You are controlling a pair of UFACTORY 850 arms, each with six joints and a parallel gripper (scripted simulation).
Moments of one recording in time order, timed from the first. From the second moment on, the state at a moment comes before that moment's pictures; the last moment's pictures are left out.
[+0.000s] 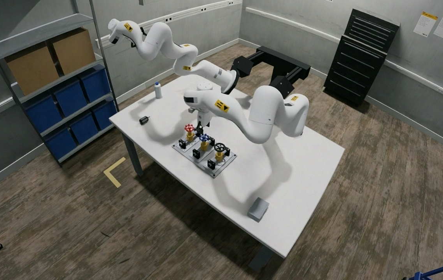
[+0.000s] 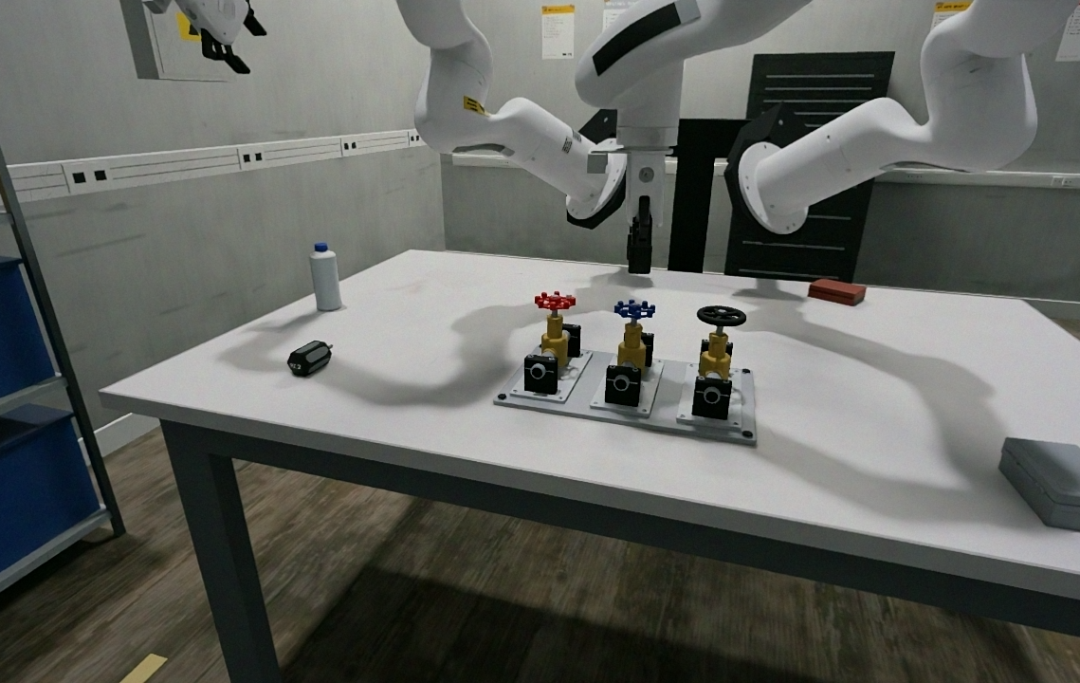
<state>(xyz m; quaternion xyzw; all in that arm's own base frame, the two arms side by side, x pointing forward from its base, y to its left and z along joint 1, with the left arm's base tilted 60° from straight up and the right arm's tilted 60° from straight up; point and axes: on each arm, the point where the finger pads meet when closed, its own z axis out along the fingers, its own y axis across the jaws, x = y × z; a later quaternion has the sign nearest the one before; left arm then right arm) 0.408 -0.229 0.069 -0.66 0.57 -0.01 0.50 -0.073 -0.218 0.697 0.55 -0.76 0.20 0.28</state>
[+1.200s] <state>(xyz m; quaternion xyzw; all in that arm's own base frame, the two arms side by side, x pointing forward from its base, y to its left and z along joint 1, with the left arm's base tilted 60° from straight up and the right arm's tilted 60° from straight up) 0.408 -0.228 0.068 -0.66 0.56 -0.02 0.50 -0.073 -0.218 0.697 0.55 -0.76 0.20 0.28</state>
